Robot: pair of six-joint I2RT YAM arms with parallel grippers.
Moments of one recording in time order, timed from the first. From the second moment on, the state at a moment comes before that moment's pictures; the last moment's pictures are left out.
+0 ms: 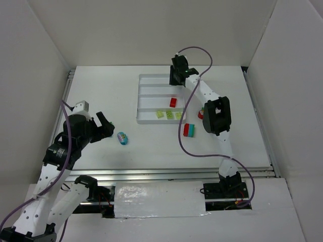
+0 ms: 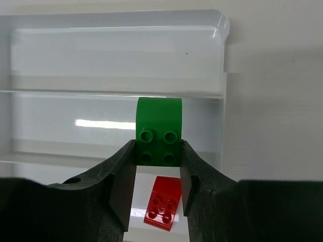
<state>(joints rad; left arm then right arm) -0.25 0.67 0.86 -0.76 -0.09 -0.55 0.37 2.39 2.21 -0.55 0.17 0.32</state>
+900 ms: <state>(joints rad) -0.25 0.67 0.86 -0.75 -0.09 -0.54 0.44 2.30 2.07 -0.54 0.15 0.30</state>
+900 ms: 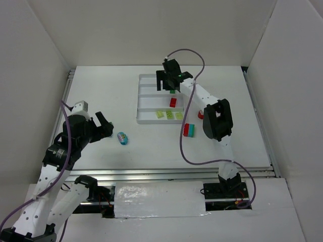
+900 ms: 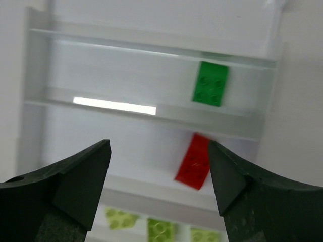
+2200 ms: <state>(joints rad) -0.24 1.12 0.90 -0.70 -0.43 -0.78 0.95 1.44 1.40 -0.37 0.30 0.61</state>
